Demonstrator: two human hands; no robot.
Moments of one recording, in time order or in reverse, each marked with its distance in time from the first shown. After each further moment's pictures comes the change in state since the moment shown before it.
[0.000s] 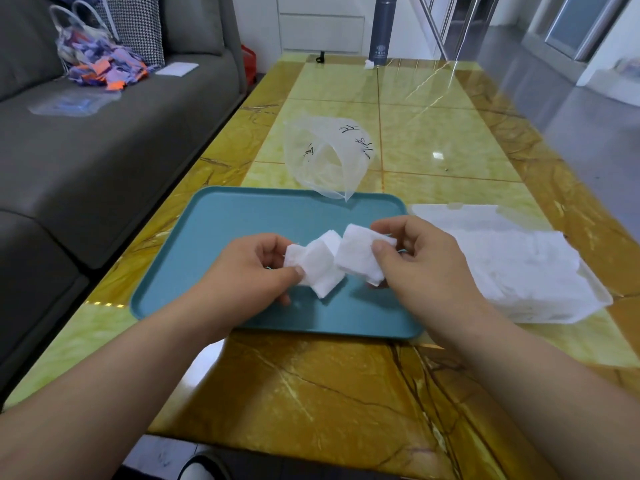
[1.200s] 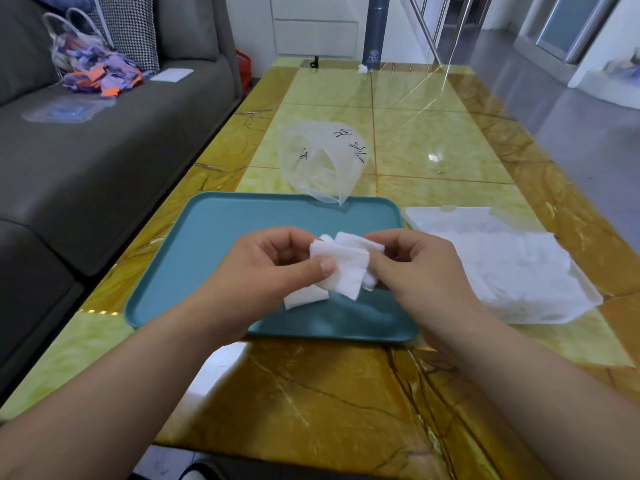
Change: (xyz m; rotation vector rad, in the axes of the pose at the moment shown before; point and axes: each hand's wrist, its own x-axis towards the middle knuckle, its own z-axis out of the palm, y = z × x) left_hand -0.008 0.022 0.013 -0.365 -0.118 0.128; right_hand -0.001 0.000 -0.004 0.087 -0.017 0.070
